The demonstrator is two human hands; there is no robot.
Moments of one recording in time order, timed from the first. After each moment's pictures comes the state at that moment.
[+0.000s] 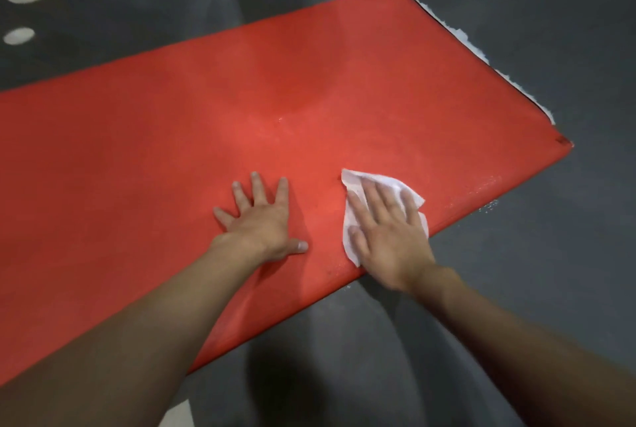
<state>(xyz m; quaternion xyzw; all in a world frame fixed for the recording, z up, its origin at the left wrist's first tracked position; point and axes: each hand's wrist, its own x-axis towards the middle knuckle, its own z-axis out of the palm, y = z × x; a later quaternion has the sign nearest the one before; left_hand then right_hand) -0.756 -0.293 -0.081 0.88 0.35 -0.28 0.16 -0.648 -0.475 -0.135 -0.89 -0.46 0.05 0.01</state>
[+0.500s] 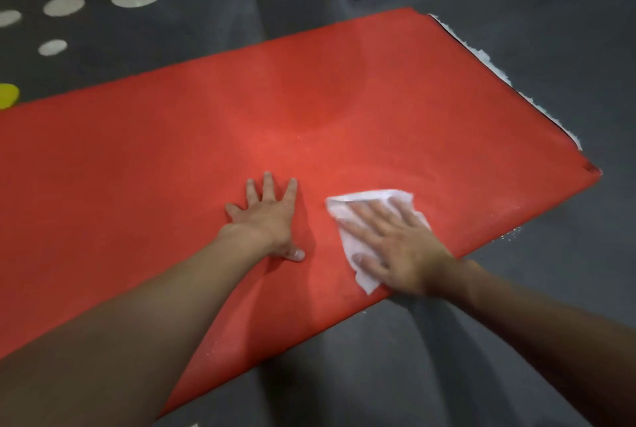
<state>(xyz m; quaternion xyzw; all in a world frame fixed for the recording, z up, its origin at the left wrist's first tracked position) -0.746 -0.257 -0.074 0.88 0.34 -0.29 0.13 -0.612 -0.456 -0.125 -0.78 -0.61 0.10 -0.03</state>
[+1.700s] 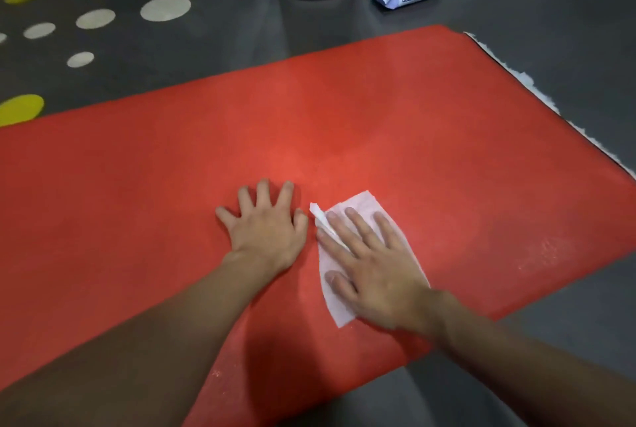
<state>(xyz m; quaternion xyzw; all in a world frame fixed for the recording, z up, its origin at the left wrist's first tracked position) -0.732 -0.220 -0.111 0.90 0.43 -0.06 0.05 -0.628 -0.388 -0.135 -0.78 -0.62 0.08 -0.01</state>
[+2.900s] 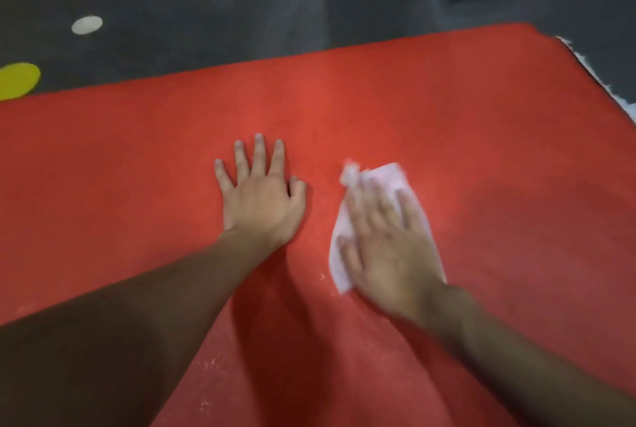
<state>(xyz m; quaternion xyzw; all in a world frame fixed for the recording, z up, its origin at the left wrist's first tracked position) -0.684 -0.112 -0.141 0.87 0.49 0.01 0.06 -0.575 -0.281 -0.136 -0.81 -0.58 0.03 0.00</state>
